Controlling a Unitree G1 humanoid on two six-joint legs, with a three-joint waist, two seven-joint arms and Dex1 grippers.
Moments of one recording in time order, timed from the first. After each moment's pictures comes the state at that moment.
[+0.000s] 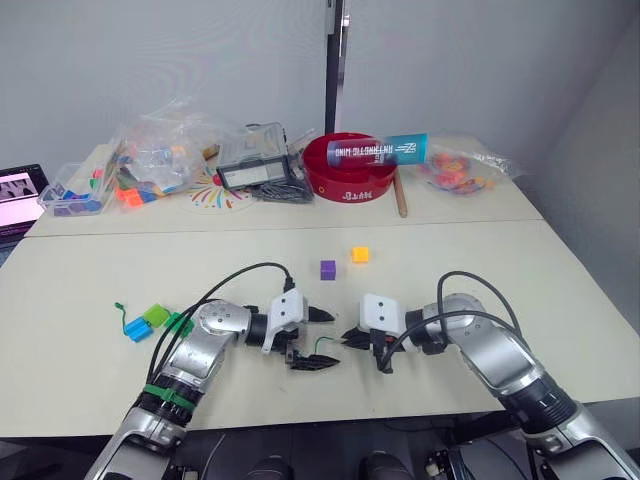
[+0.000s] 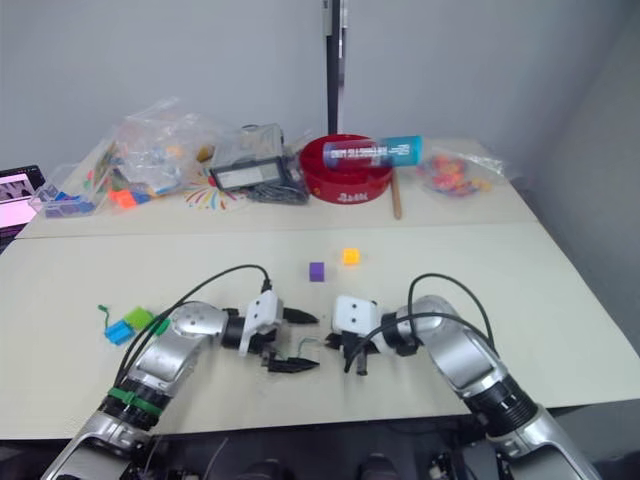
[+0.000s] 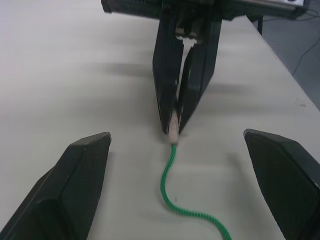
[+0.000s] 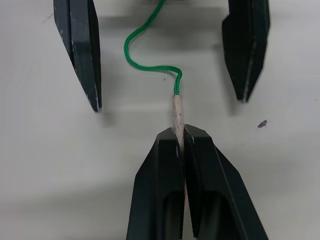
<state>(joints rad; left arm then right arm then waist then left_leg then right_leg) -0.47 0.43 -0.28 0.19 -0.20 0.10 -1.23 -0.49 -0.61 0.41 -0.17 0.04 0.44 1.10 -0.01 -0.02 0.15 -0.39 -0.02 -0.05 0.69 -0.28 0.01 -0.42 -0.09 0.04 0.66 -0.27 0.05</state>
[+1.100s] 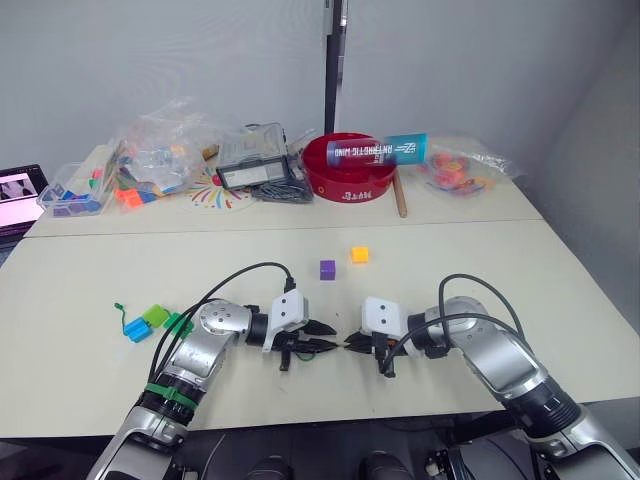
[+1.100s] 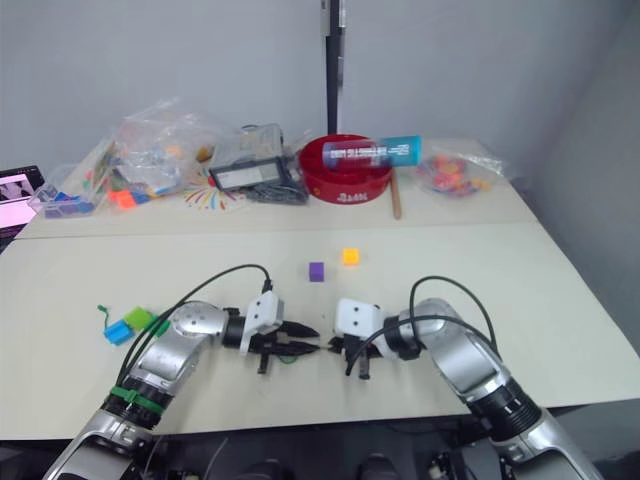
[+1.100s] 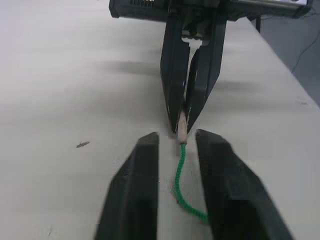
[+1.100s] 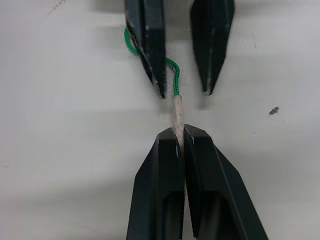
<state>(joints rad) -0.47 0.44 -0.28 0.21 -0.17 0.06 -1.24 -0.47 -0.62 0.41 -0.19 0.05 0.46 1.10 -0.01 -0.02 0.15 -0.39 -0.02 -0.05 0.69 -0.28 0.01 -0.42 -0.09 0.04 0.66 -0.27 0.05</state>
